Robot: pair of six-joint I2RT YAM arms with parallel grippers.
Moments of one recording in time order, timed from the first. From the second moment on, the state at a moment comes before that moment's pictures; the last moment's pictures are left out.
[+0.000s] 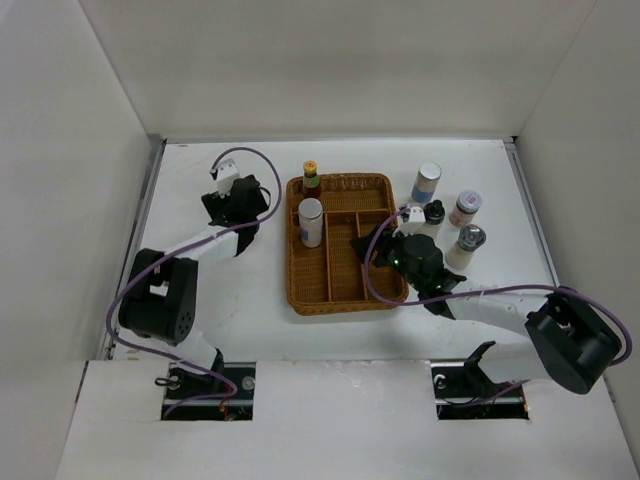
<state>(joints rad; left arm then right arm) -0.30 1.58 0.87 0.15 -0.62 -0.46 0.70 1.31 0.49 0.61 0.16 0.59</state>
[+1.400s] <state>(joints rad) -0.89 1.28 0.65 0.19 -0.61 -0.32 0.70 1.10 0.41 0.64 0.28 0.56</state>
